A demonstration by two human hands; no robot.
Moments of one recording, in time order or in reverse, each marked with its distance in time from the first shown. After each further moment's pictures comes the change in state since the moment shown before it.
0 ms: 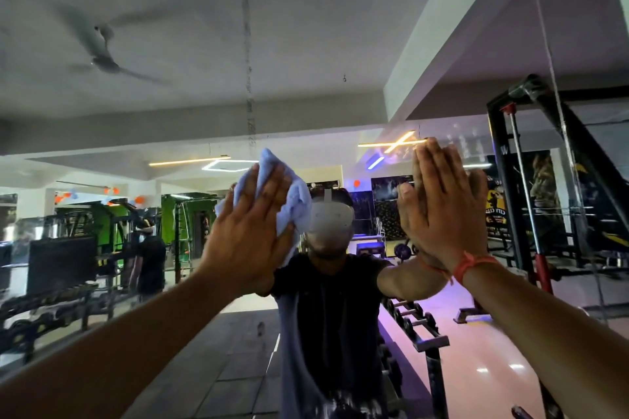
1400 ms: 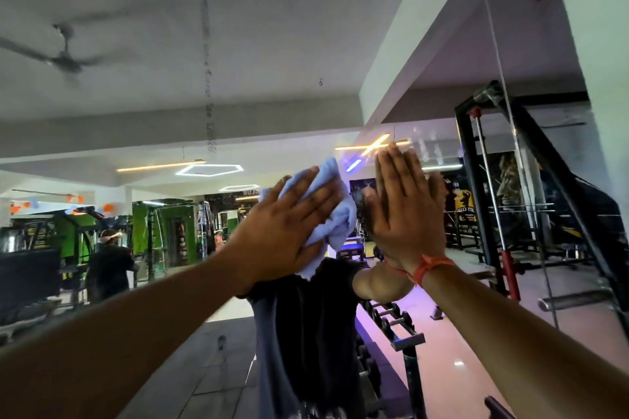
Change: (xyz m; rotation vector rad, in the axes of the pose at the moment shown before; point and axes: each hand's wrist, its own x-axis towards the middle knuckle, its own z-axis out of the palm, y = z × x) left_hand 0.057 0.062 0.013 0.019 0.029 0.526; right_hand -0.001 0.001 0.004 -0.011 0.037 -0.002
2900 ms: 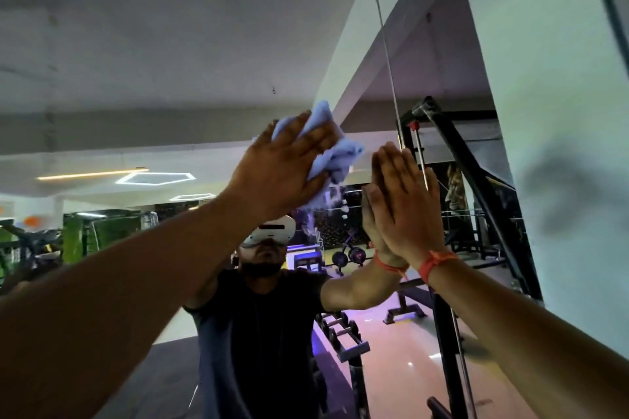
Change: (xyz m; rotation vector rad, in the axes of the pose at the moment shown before) left_hand 0.204 0.049 0.010 0.042 0.160 -0.129; right_hand 0.023 0.182 -0.027 -0.055 -0.023 0.012
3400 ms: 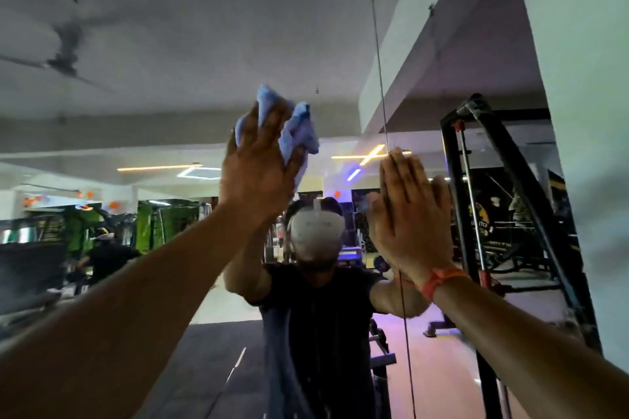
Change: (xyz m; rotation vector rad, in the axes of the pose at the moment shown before) left_hand 0.021 0.049 -0.006 -0.153 0.091 -0.576; right_hand -0.002 0.052 0.002 0.096 -0.017 -0.062
